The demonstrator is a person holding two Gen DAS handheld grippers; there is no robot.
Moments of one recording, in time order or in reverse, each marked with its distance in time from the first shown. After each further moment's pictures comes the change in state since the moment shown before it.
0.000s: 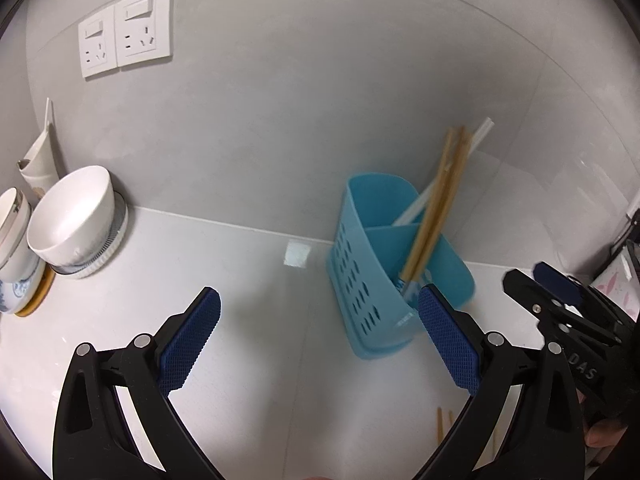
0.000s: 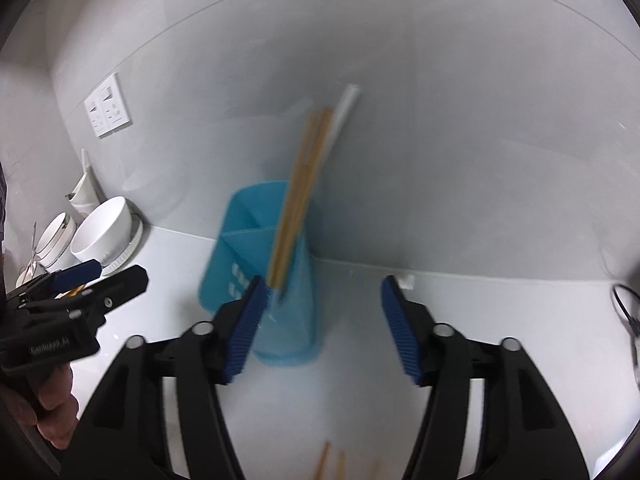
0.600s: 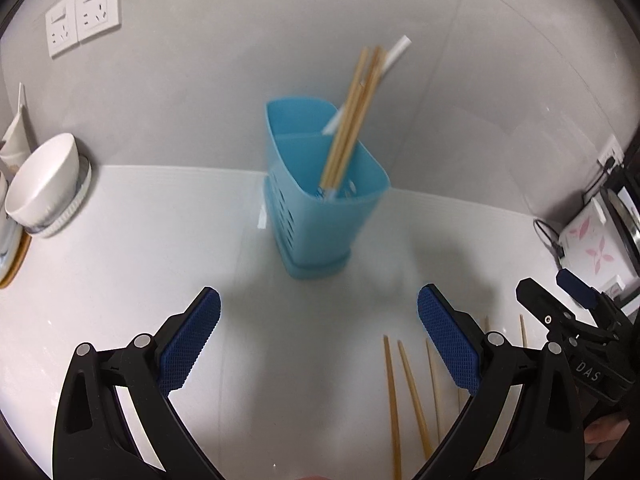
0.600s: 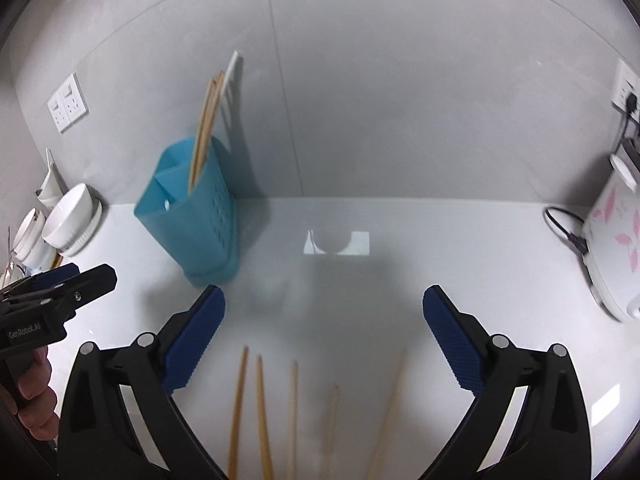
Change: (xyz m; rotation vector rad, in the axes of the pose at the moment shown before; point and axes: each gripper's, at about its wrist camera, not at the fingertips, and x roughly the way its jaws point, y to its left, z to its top) left arm -0.010 -0.055 -0.059 0.060 0.138 -0.081; right arm -0.063 -0.070 -0.077 0.103 0.077 -0.154
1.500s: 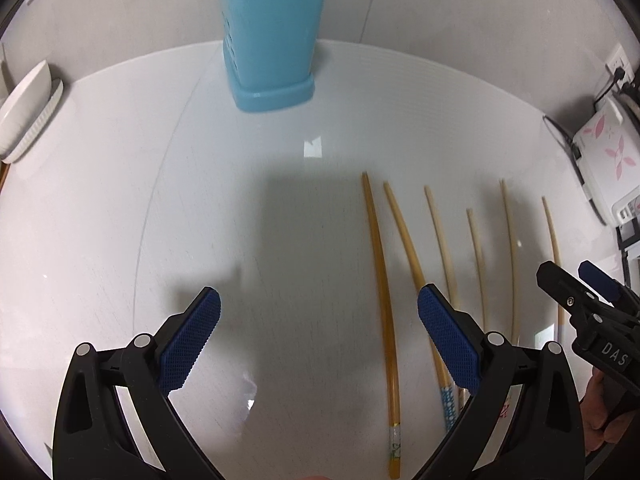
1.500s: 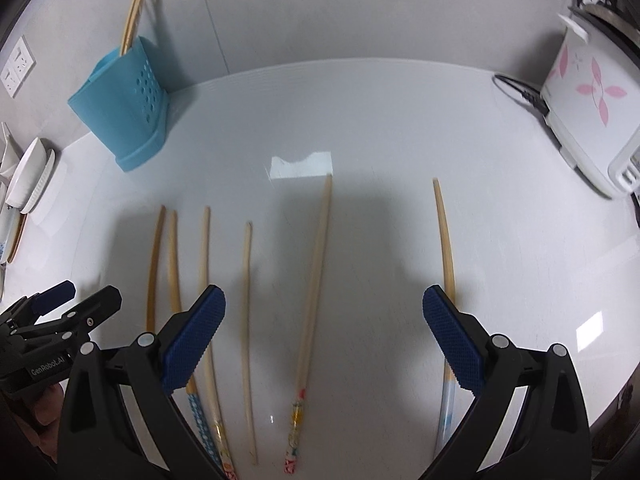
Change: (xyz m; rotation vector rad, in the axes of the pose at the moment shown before) left arm 0.054 -0.042 -0.109 0.046 0.259 0.025; right arm 0.013 -0.047 -0.103 0.116 0.274 -0.113
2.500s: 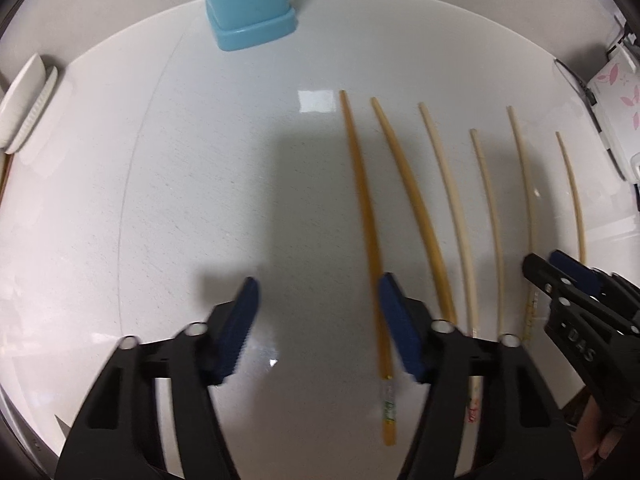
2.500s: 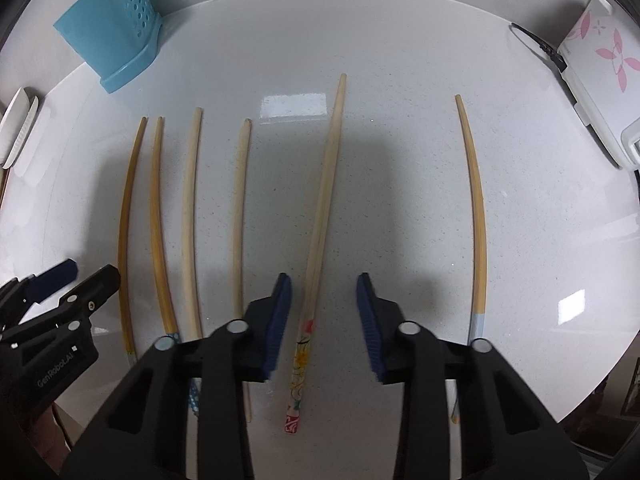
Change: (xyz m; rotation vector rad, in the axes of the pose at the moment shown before) left arm 0.012 -0.022 -0.019 0.042 0.172 0.065; right arm 0.027 0.017 -0.029 -0.047 0.219 -0.049
